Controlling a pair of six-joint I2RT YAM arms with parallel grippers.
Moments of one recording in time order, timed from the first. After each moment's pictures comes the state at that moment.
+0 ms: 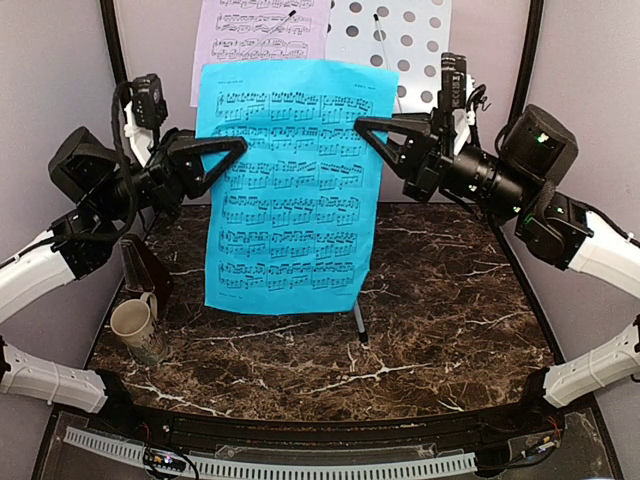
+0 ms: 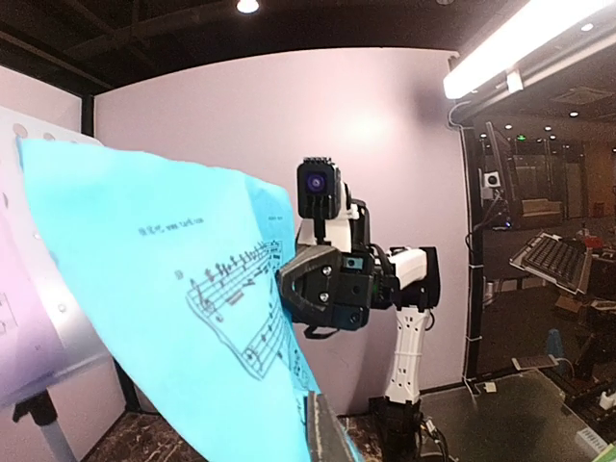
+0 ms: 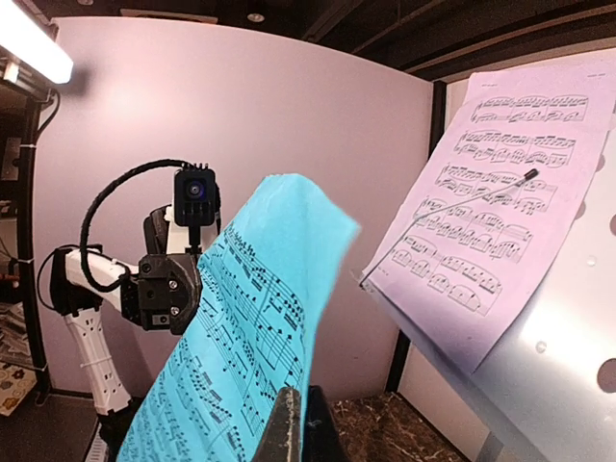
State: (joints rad) left arm -0.74 1.06 1.08 0.42 0.75 -0.23; right arm 1.00 1.18 1.27 0.21 -0.32 -0.04
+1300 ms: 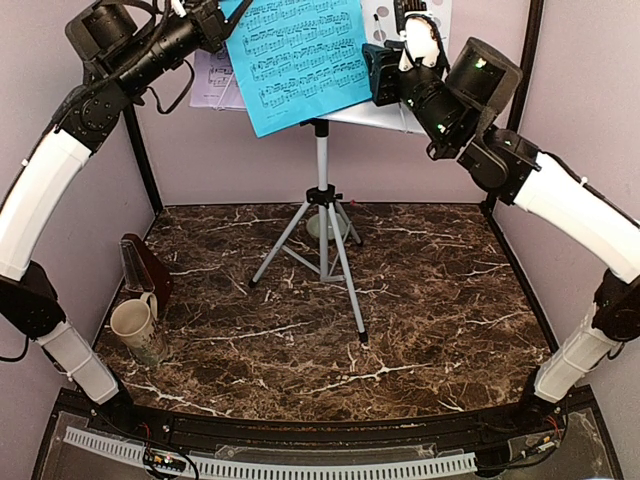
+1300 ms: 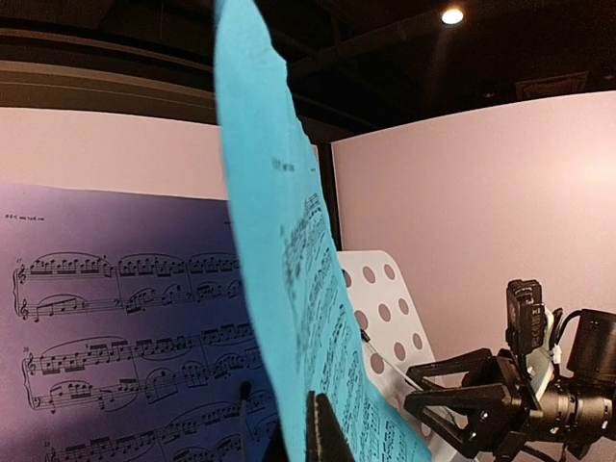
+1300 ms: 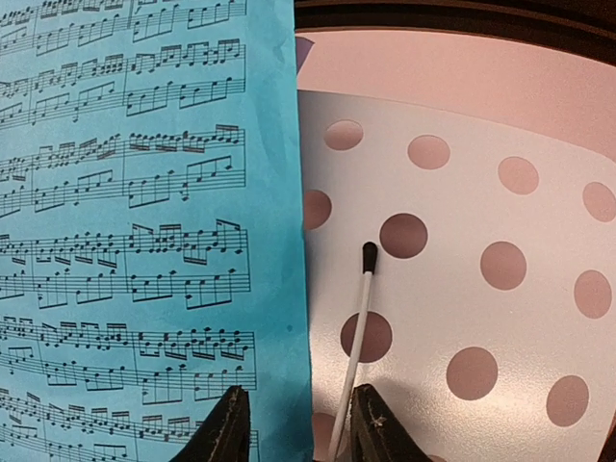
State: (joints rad) left arm -0.69 1.59 2.18 -0.16 0.20 0.01; right arm 0.94 1.55 1.79 0.16 0.46 -0.32
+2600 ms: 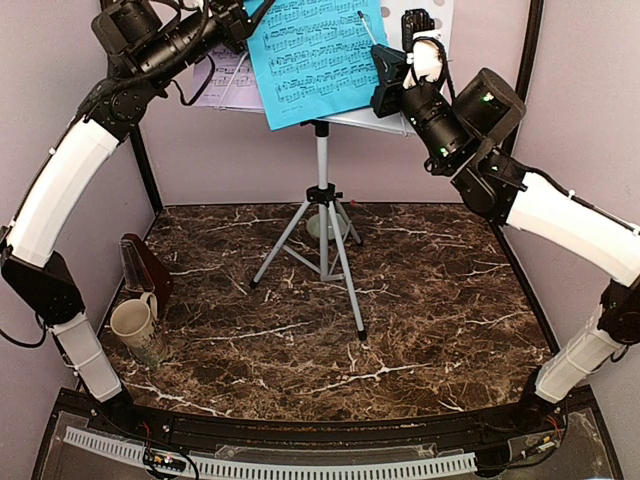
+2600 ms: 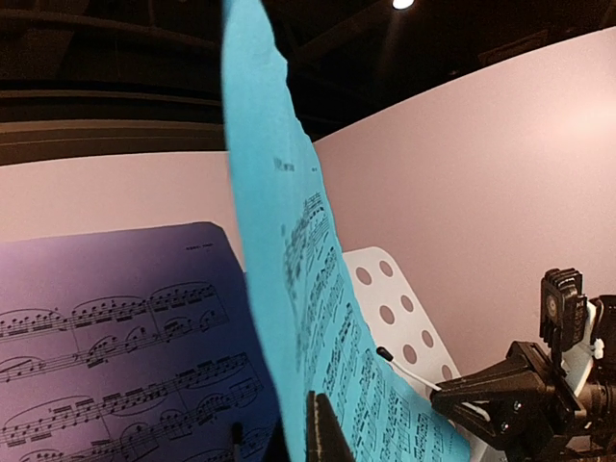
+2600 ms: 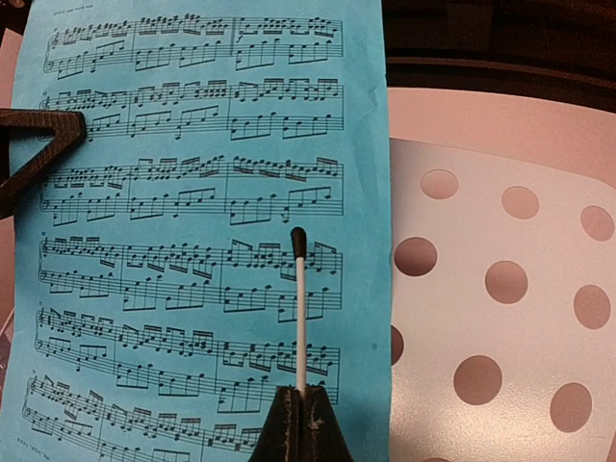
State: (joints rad) left arm -0.69 1.71 2.30 -0.14 0.27 0.15; right arm 0.92 1.52 1.58 0.47 0.31 -0.39
